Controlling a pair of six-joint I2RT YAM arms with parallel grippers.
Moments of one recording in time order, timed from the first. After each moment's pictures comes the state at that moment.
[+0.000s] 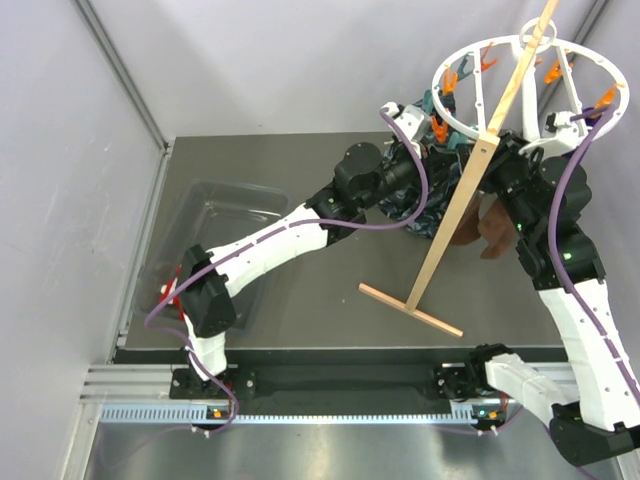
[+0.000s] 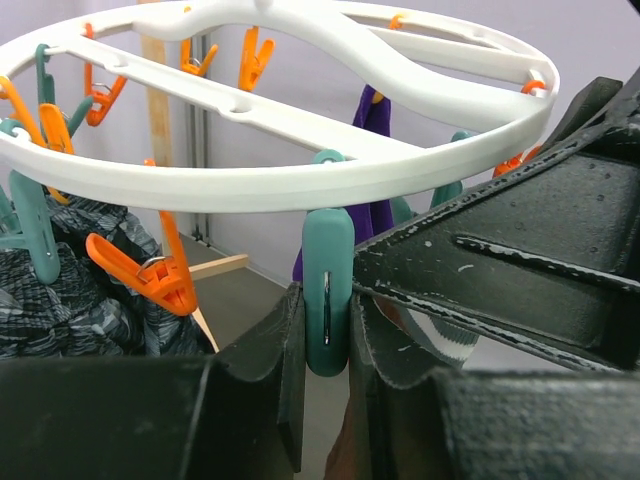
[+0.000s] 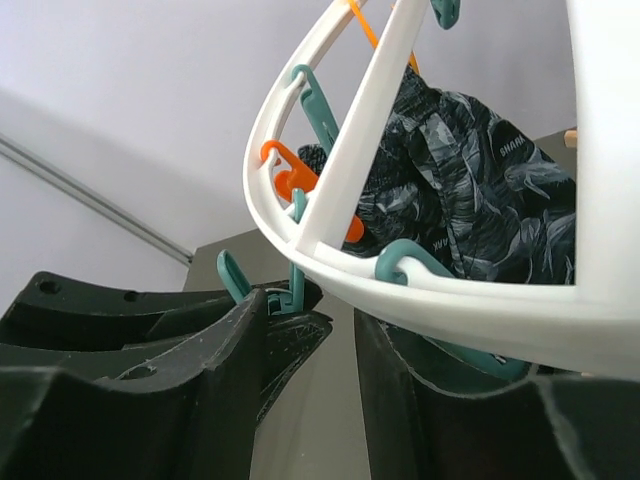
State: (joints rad) left arm -0.97 1.86 1.78 0.34 0.08 -0.20; right arm 0.26 0.93 1.29 -0.36 0.08 0.58
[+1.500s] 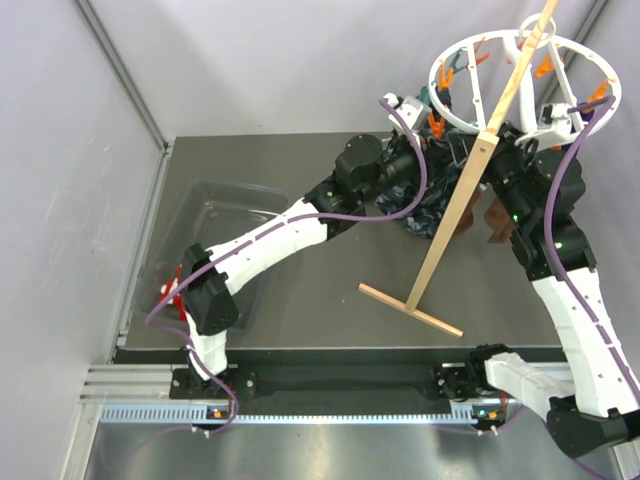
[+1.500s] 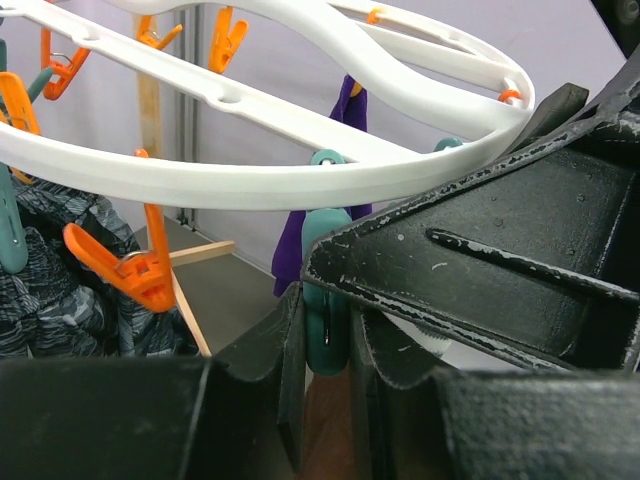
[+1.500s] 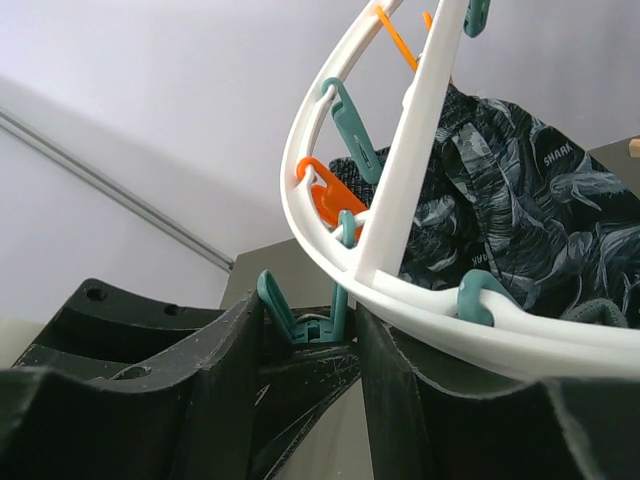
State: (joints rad) left arm -0.96 1.88 1.85 0.25 0.11 -0.26; right arm 0.24 0.98 1.28 -0.26 0.01 0.64
